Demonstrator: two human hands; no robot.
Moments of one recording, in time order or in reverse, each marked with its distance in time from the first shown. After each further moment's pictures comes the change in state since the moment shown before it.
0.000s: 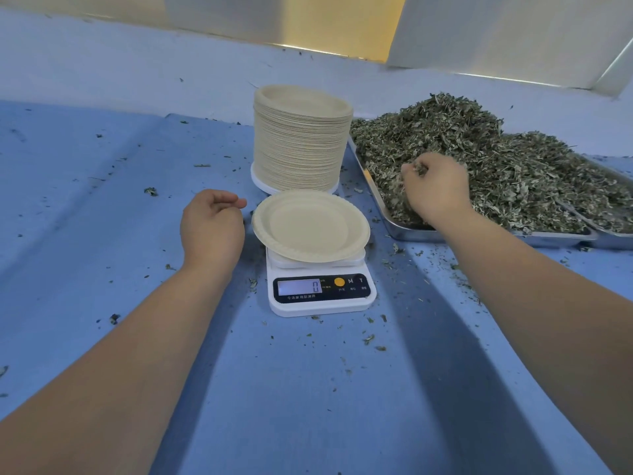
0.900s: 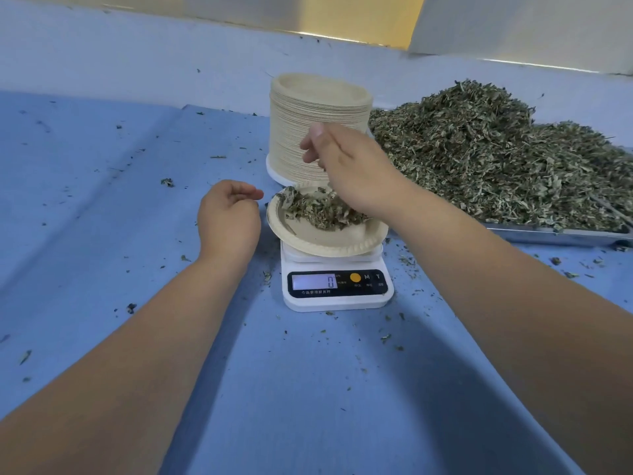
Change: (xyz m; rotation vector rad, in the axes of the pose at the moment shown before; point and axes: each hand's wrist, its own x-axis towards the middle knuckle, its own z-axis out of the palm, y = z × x) left_hand 0.004 -0.005 0.002 -0.005 -0.023 0.024; right_hand -0.041 -0.131 0.011 0.430 -0.409 -0.316
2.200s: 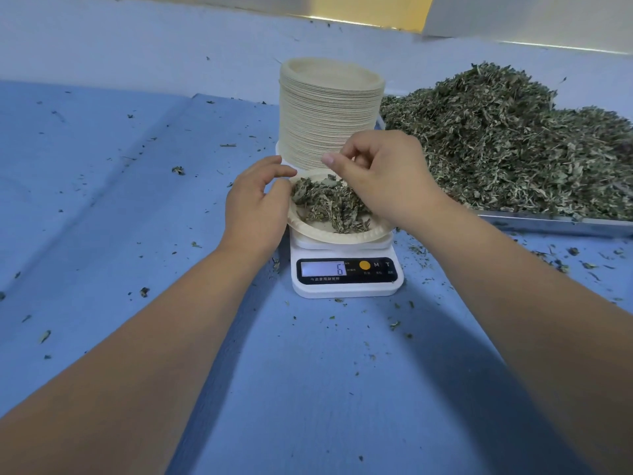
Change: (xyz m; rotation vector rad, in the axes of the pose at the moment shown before) left_hand -0.021 0.017 0.003 0.117 -0.227 0.247; right_hand -0.024 0.020 -0.002 -0.113 0.188 -0.102
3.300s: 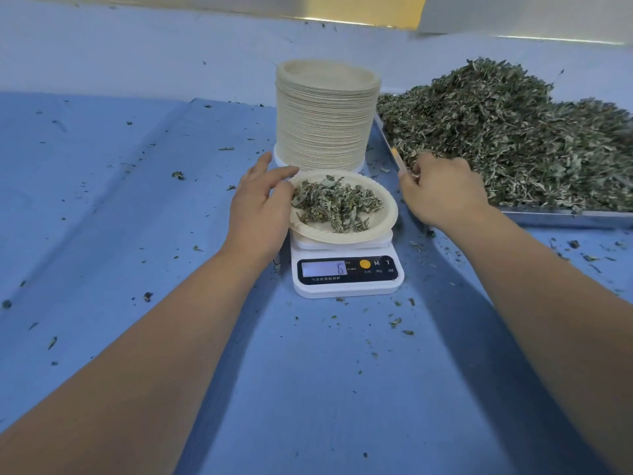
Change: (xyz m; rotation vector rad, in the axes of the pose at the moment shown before) left_hand -0.003 0.004 0.001 0.094 -0.068 -0.034; right_hand -0.008 0.099 -0.023 -0.683 -0.127 0.323
